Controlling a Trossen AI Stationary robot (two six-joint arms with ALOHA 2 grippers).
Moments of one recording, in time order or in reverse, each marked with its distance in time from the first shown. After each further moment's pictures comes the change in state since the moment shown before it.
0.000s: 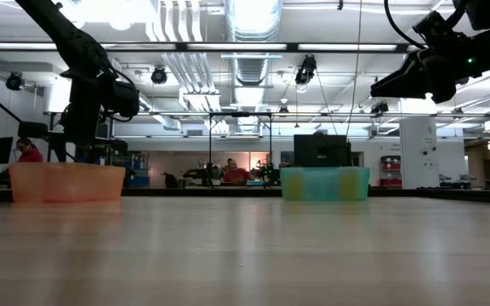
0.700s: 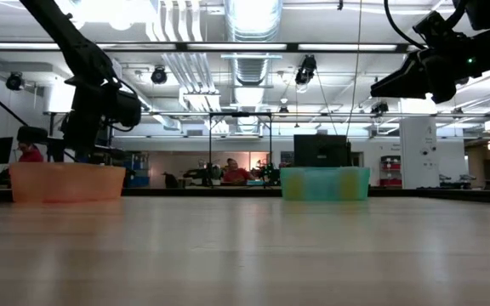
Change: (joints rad) left arm 0.000 0.071 -0.001 -0.002 0.004 -0.007; right arm 0.000 0.000 0.000 -0.001 0.000 0.000
